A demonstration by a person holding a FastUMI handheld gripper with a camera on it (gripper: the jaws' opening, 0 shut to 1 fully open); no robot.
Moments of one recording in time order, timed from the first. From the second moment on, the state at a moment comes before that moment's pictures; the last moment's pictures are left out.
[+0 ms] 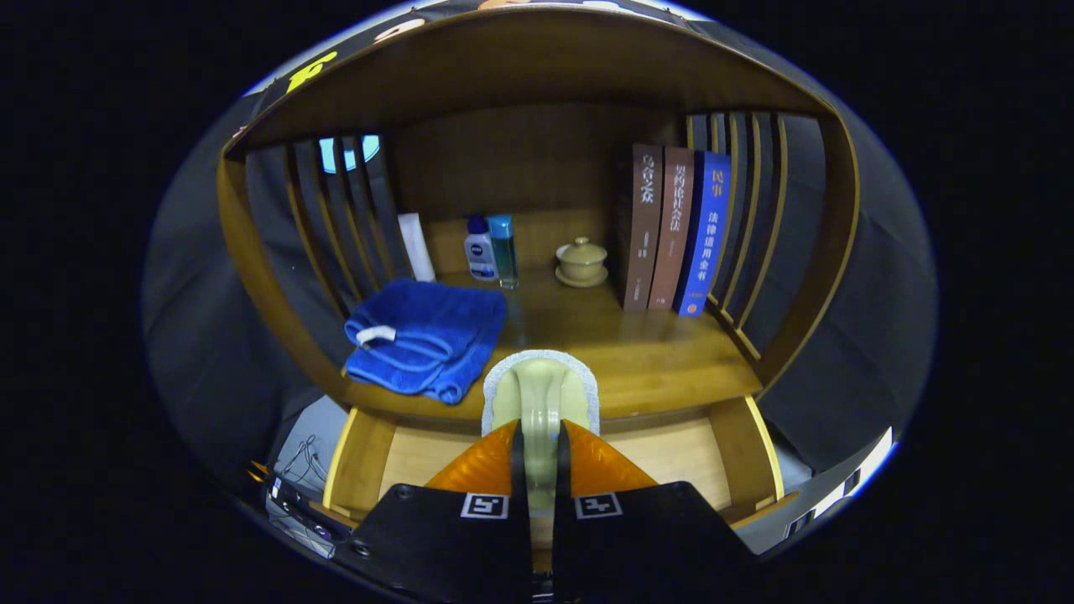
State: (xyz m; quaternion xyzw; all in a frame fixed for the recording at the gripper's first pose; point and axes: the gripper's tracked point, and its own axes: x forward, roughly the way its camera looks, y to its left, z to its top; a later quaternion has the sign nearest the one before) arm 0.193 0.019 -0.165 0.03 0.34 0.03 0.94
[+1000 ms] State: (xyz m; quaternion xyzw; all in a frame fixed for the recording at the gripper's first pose) arm 0.347 0.024 -0.246 0.03 0.41 0.01 0.91
